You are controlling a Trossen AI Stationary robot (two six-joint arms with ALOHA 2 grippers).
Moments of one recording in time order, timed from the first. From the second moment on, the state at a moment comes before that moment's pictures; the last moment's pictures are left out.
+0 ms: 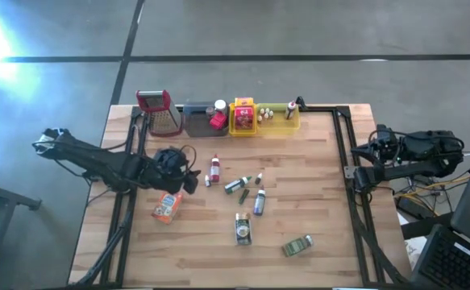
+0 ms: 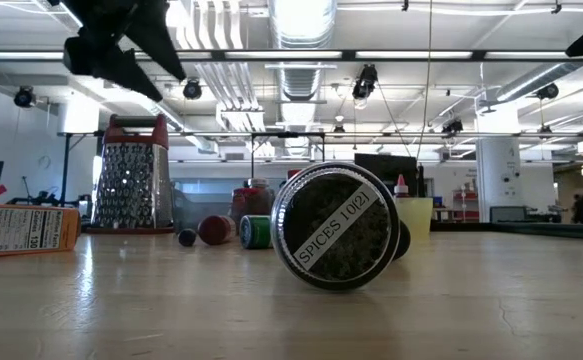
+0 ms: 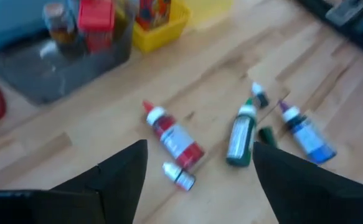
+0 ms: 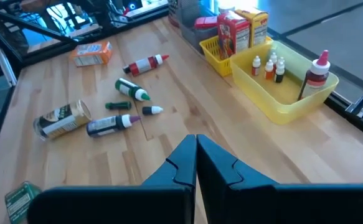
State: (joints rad) left arm -0.30 1.10 0.94 -0.76 -0.67 -1.02; right arm 0.17 0.12 0.89 -1.28 0.37 0.45
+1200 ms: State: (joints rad) left arm -0.29 1.39 1.13 -1.34 -0.05 -1.44; right arm 0.17 0.11 0.89 -1.28 0.37 0.45
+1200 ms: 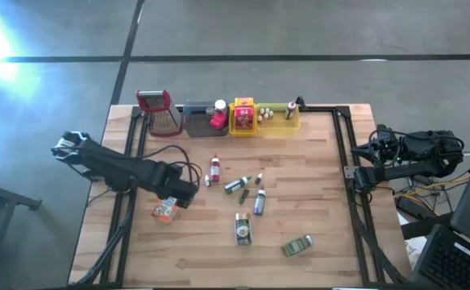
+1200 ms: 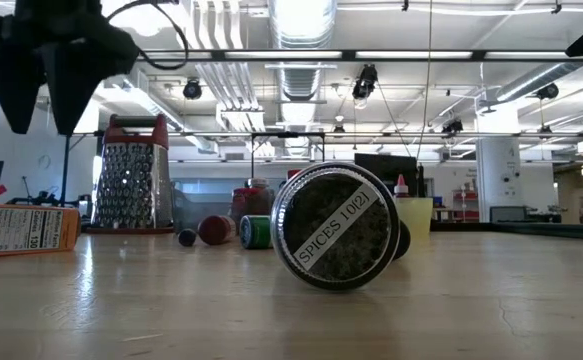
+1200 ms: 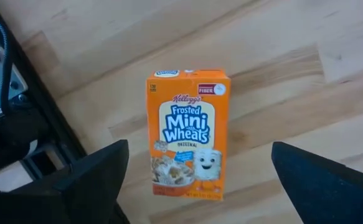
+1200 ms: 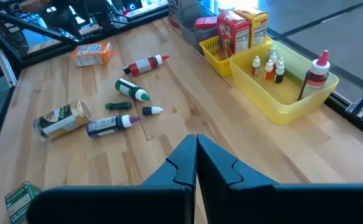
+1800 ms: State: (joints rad) left arm -0.23 1.45 1.01 -1.20 -0.03 -1.30; right arm 0.17 0.11 0.89 -1.28 0.37 0.45
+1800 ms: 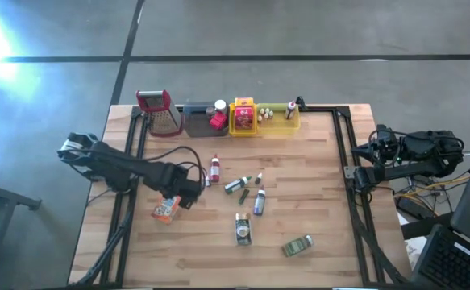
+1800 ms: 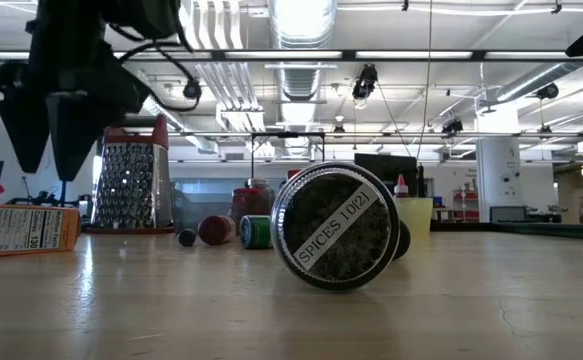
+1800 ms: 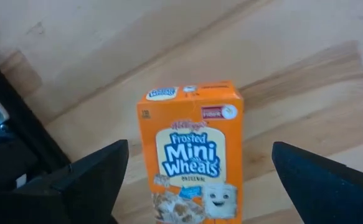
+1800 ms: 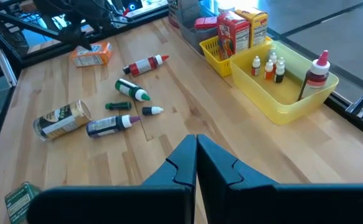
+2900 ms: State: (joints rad) left arm -0.15 1.39 0.82 -0.98 0.06 -1.21; right arm 0.17 0.11 0.89 -1.28 0.37 0.45
